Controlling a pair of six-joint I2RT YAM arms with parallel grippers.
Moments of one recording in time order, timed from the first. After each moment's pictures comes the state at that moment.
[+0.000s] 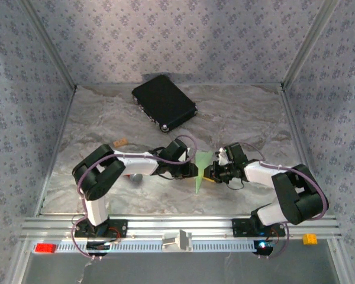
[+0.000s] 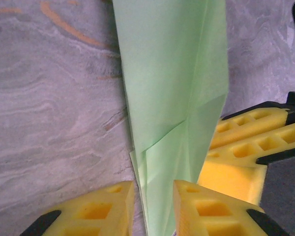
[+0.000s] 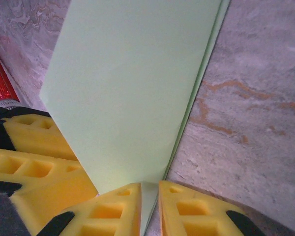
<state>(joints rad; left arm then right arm) -0.91 1.82 0.93 -0.02 0.42 -0.93 0.38 1.41 0.46 -0.09 -0.65 0.69</state>
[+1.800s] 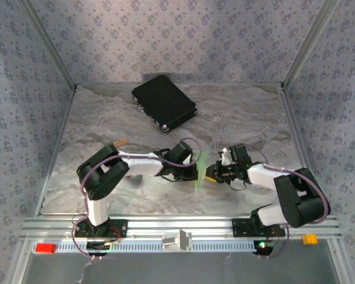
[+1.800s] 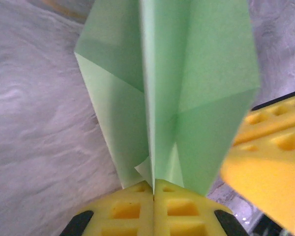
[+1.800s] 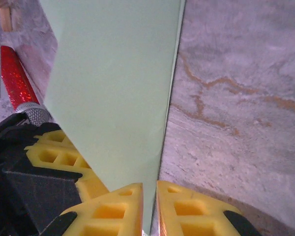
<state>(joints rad) -0.96 1.83 0.99 -0.11 0.34 -0.89 0.33 1.37 0.41 -0.03 -0.71 0.72</state>
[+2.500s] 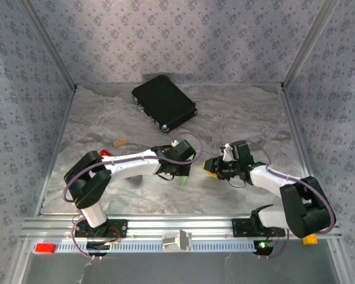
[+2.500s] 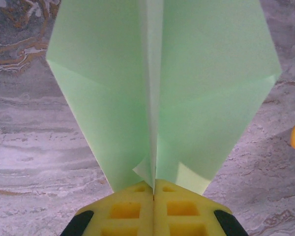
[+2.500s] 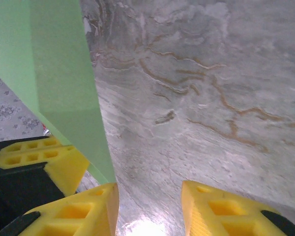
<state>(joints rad) -1.02 1.72 1.10 -0.51 -0.08 -0.80 0.34 1.30 0.43 0.01 -0.68 0.81</state>
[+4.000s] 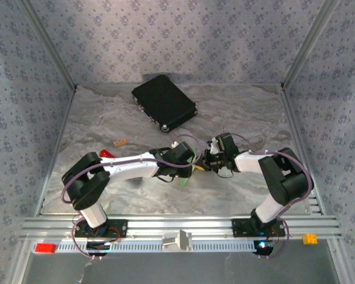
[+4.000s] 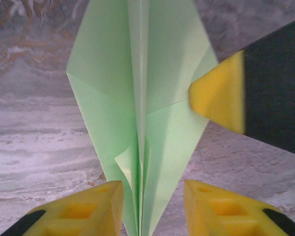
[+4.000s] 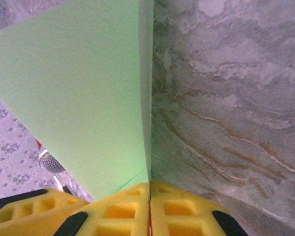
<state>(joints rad) -1.03 1.68 1.05 -0.42 -0.08 -0.79 0.43 1.62 0.61 0.12 -0.67 0.86</state>
